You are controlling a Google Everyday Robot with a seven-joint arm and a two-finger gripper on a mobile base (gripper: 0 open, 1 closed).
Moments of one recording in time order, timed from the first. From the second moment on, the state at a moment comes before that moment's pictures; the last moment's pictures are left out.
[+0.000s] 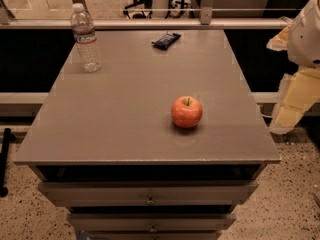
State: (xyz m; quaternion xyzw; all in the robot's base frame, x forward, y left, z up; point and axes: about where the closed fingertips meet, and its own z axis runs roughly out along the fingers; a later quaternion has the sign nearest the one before) arm 0.438 -0.216 0.978 -0.60 0.78 -0.04 0.16
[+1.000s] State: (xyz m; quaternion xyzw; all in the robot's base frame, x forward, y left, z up) arm 0.458 -0.210 0.944 -0.59 0.79 0.02 0.19
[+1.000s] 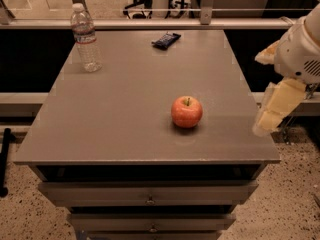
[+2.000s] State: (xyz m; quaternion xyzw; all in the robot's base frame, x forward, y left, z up) arm 0.499 -0.142 0.875 -0.56 0.76 0.17 0.28
